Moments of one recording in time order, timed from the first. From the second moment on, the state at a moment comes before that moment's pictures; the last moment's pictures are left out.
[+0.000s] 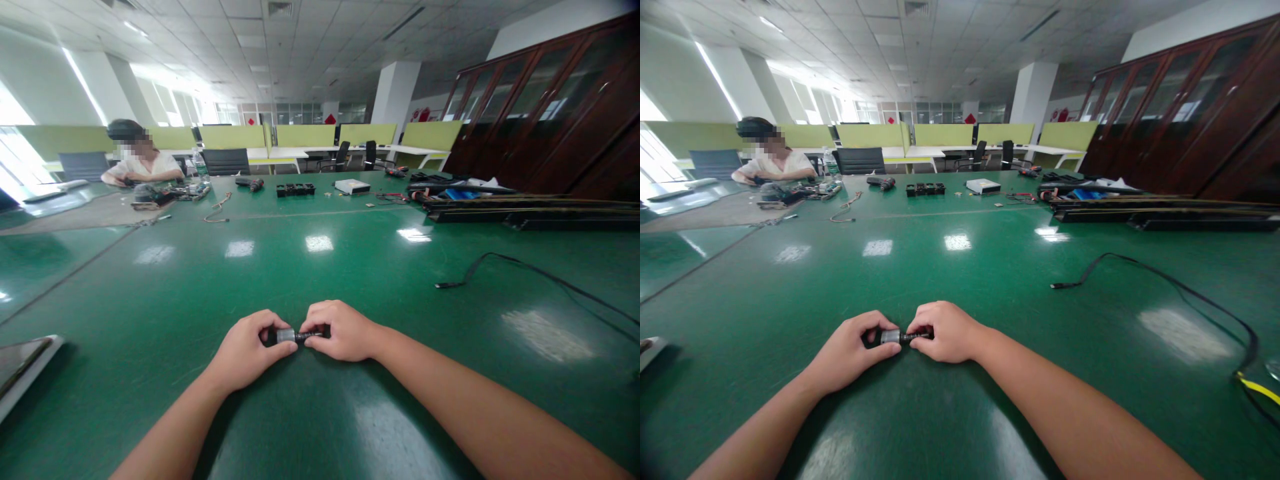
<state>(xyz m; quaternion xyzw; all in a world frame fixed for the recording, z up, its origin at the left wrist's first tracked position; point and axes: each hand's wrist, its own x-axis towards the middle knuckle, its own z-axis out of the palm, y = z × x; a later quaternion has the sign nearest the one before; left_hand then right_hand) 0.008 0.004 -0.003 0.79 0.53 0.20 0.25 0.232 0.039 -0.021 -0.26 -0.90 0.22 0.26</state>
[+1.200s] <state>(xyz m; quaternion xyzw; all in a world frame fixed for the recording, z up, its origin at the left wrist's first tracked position) 0.006 0.003 -0.003 0.79 0.53 0.20 0.24 0.245 0.049 -0.021 -0.29 -0.88 0.28 0.24</state>
